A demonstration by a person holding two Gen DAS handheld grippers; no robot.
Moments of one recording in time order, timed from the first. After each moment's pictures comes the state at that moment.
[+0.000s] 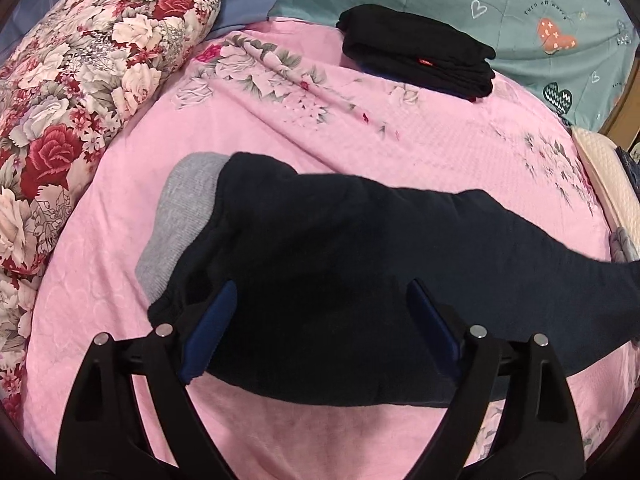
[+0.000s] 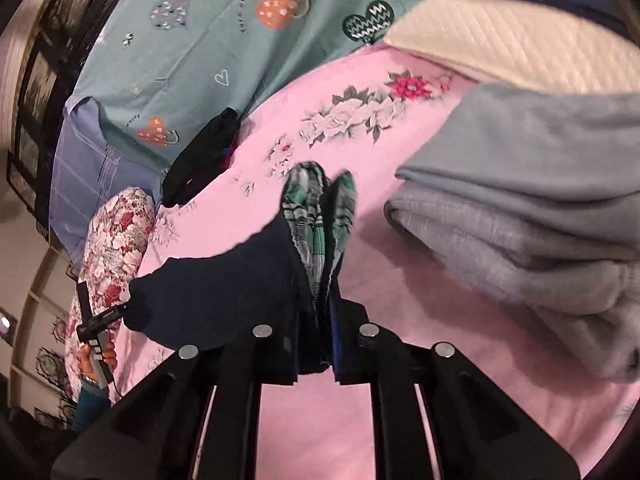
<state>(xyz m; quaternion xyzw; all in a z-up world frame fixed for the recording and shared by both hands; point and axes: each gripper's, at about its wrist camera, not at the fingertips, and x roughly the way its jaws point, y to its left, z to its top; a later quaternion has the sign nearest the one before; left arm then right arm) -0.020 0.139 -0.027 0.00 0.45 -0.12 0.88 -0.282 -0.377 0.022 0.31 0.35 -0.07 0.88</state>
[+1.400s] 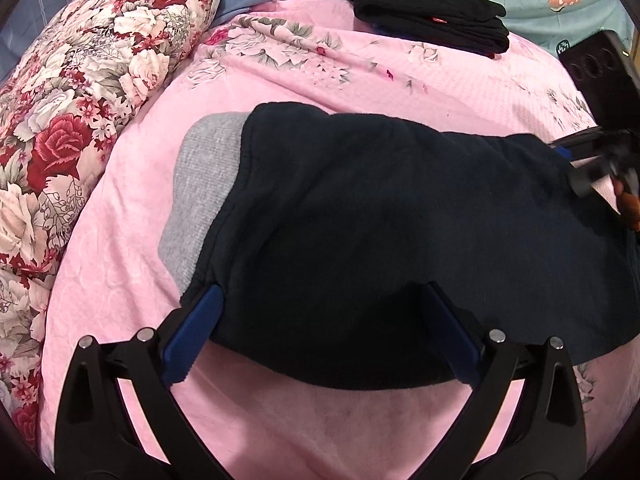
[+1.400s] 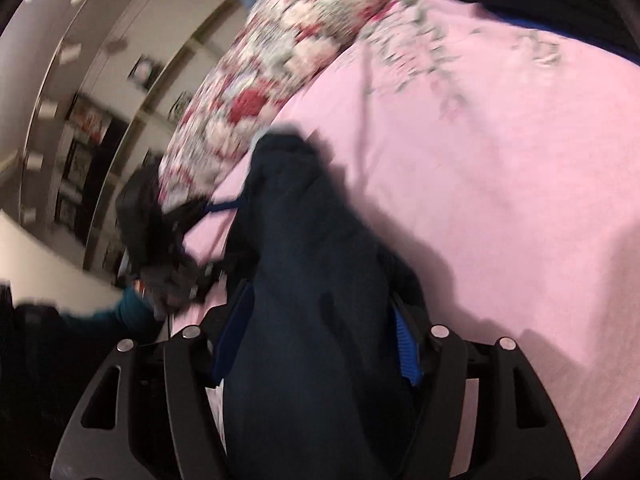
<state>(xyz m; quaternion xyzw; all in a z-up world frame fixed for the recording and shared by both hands) -0.025 0.155 -0.059 0.06 0.46 -0.10 0.88 0.121 -0.124 -0.035 0.19 0.50 0.45 0.71</state>
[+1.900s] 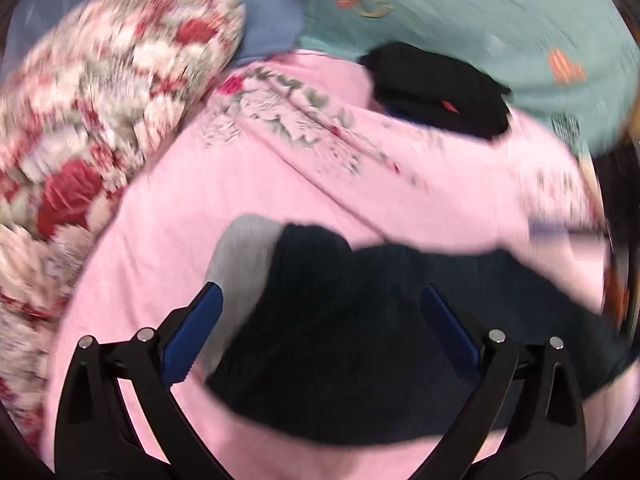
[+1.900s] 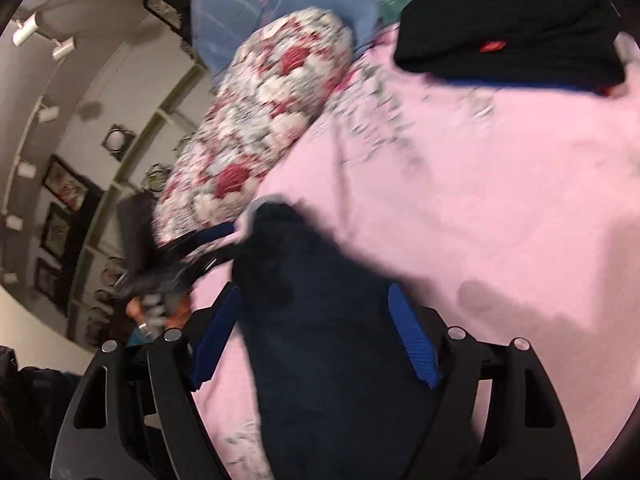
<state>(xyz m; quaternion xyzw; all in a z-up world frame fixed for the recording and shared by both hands) 0.021 0.185 -0.011 -0.05 0.42 -0.11 0.90 0.086 -0.120 0.002 0.23 0.46 0.41 0.75</state>
